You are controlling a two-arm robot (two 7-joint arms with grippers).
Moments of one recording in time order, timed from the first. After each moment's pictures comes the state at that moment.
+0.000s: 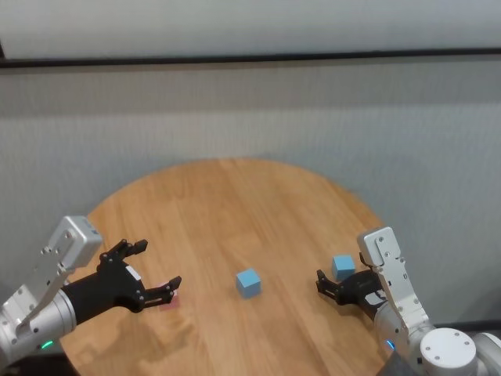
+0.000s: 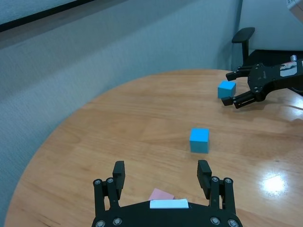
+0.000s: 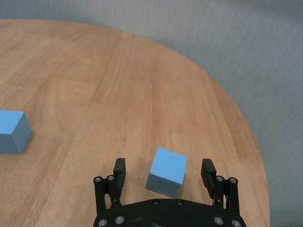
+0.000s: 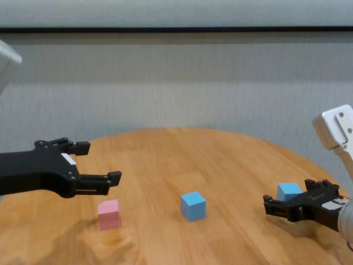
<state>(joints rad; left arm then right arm) -0.23 0.54 0.37 -1.42 -0.26 -0.06 -0.54 0.32 0.23 -0.37 -1.10 0.08 0.07 0.07</state>
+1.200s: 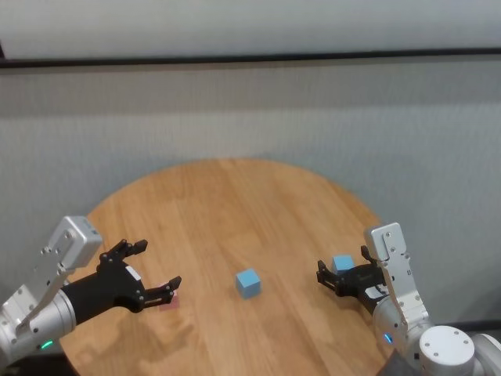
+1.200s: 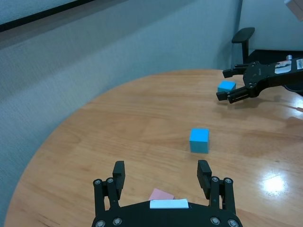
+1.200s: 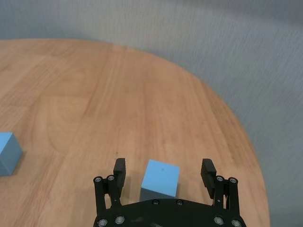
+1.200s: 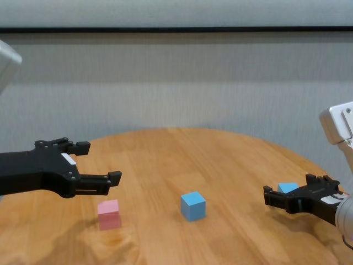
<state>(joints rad) -0.23 0.54 0.37 -1.42 -0.26 -0.06 -0.54 0.33 0.17 -0.30 -1.04 0.07 0.01 0.09</state>
